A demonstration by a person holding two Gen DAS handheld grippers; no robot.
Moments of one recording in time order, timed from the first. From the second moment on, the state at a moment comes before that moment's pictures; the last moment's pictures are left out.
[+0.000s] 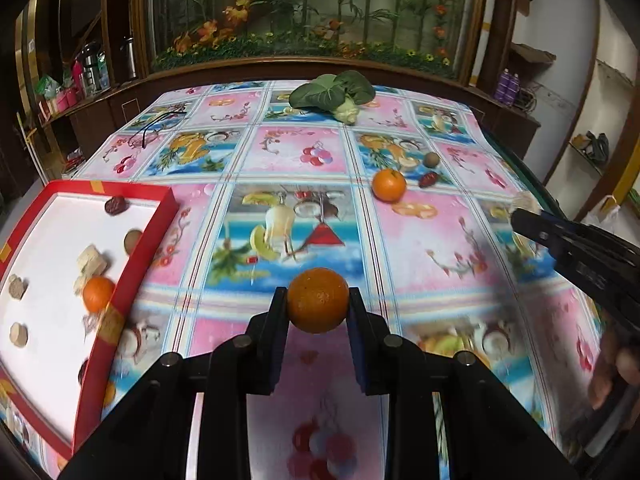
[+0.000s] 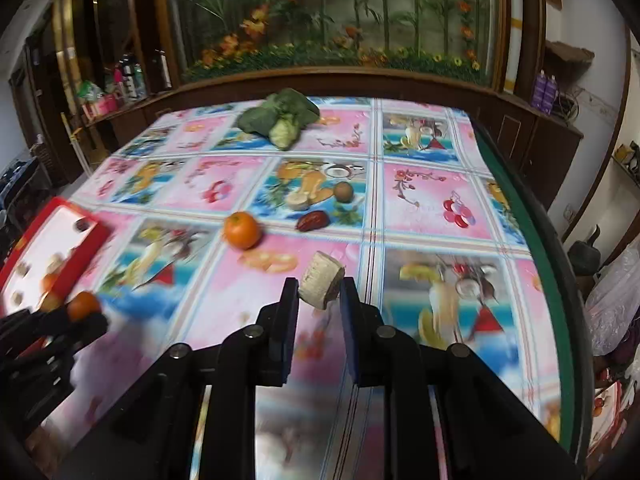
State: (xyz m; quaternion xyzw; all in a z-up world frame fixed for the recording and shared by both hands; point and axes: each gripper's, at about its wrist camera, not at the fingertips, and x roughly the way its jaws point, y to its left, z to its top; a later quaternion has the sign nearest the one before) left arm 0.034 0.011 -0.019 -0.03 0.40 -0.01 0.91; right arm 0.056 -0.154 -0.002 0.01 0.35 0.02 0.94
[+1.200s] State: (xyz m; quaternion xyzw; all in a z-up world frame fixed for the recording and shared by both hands) left arm -0.011 0.030 -0.022 -0.02 0.40 0.01 0.92; right arm -0.008 -0.100 -0.024 0.00 0.37 0.05 0.93
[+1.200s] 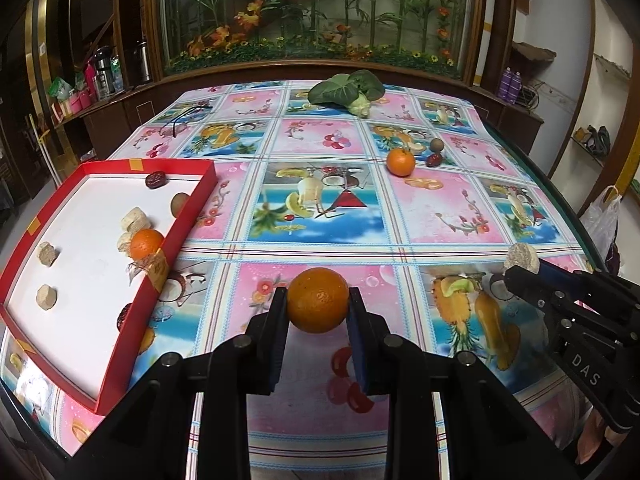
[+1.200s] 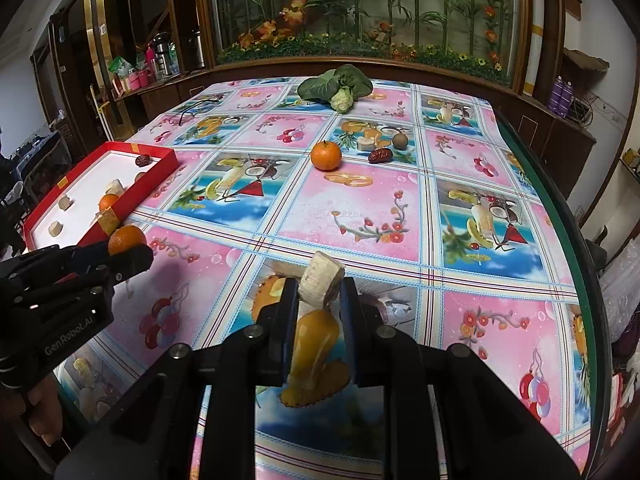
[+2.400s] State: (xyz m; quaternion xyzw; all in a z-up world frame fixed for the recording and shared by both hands) left arm -0.018 0.220 -0.011 -0.12 0.38 0.22 0.89; right arm 0.081 0.108 0.015 -0.06 0.35 0.25 0.90
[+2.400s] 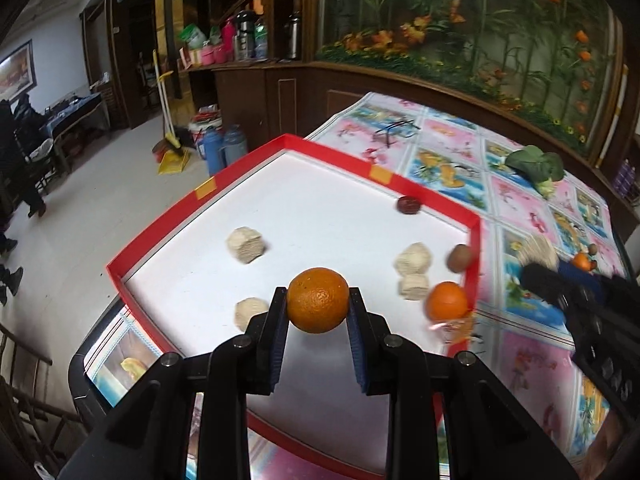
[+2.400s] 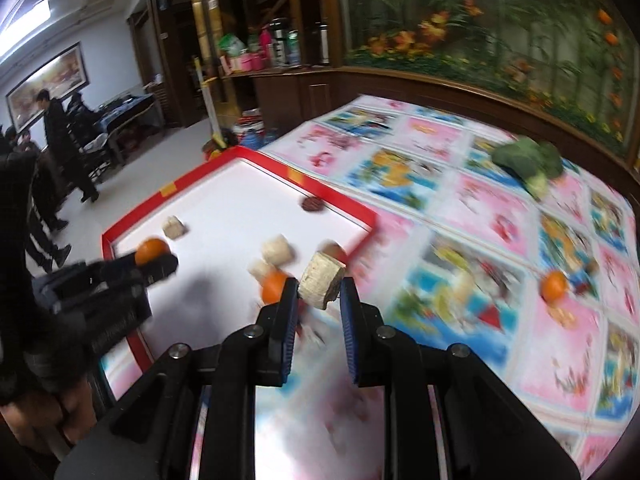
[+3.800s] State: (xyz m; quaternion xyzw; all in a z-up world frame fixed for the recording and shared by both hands) left arm -0.012 0.162 -0.001 -0.17 0.34 0.20 0.90; right arm 0.081 -0.073 -0.022 0.03 0.39 0.10 0.92
